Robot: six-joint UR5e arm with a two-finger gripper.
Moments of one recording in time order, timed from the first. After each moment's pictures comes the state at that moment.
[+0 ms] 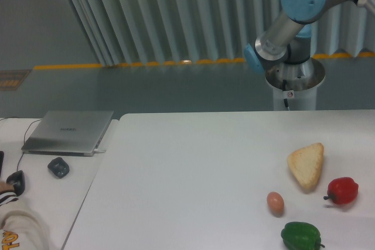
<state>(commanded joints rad) 2.74 -2.22 -1.34 -0.80 1.47 1.09</state>
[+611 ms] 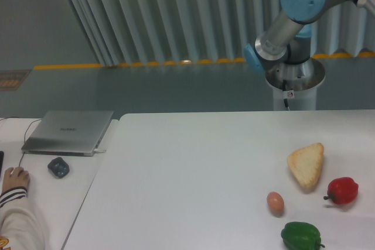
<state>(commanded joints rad) 2.74 -2.22 -1.35 -0.80 1.47 1.09</state>
